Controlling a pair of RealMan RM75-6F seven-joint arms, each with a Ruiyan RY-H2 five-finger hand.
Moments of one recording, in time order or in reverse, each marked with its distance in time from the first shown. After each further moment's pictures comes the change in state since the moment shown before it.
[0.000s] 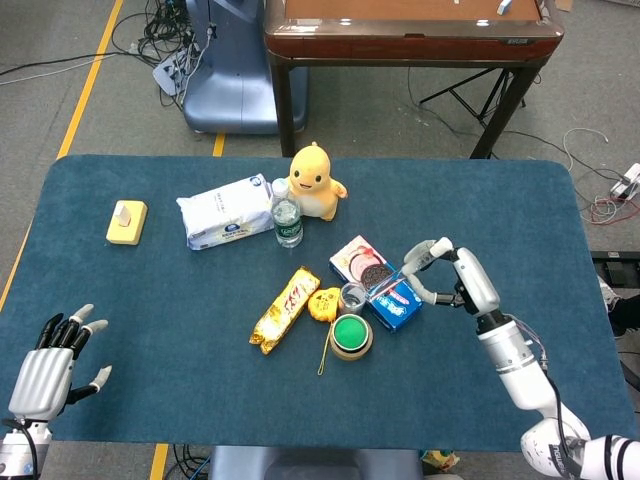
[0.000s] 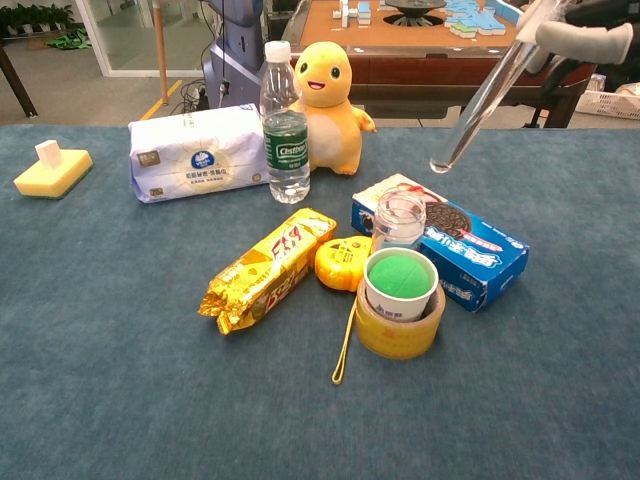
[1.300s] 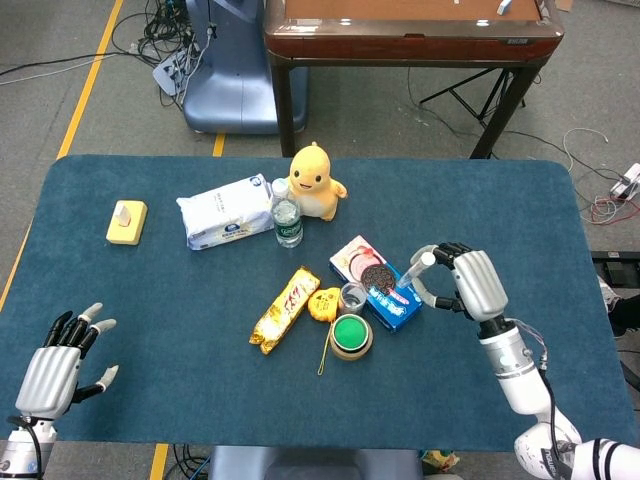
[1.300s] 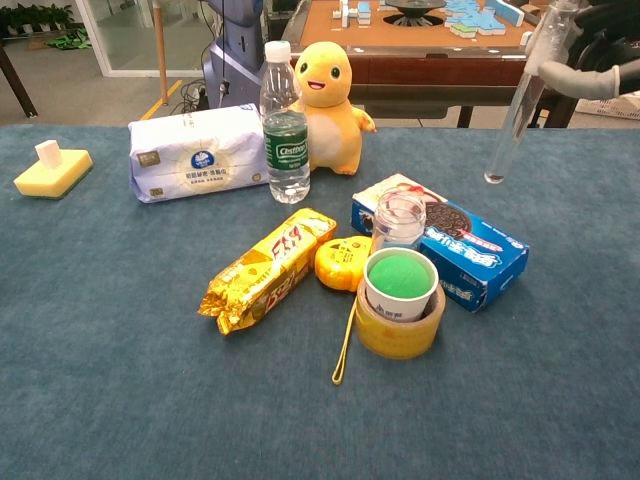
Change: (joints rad) left arm -0.015 -0.002 0.007 0.009 0.027 -0.004 -0.019; right arm -0.023 -0.062 -0.015 0.053 -0.050 0.101 -0.391
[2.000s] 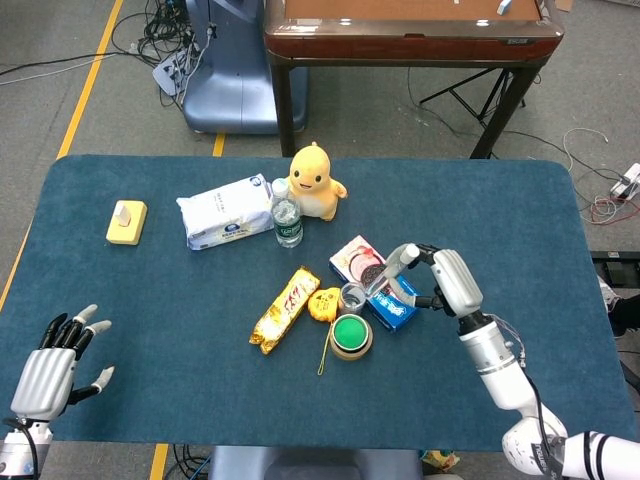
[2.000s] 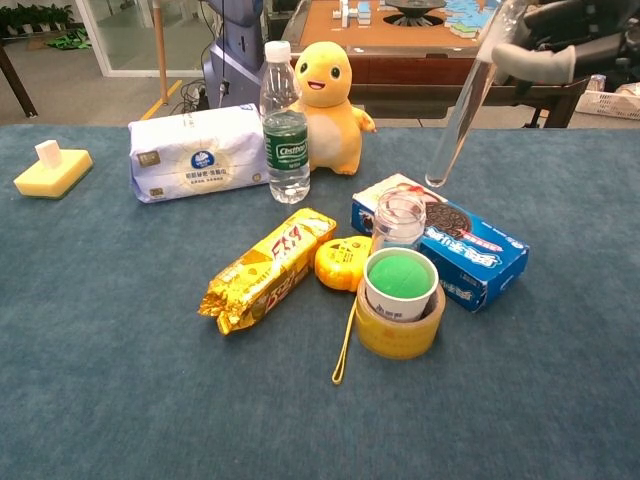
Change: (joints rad) left arm 0.007 -0.005 0.003 0.025 -0.009 0.004 -0.025; right arm 0.057 -0.010 0.032 -0.075 0.071 -0.104 0.114
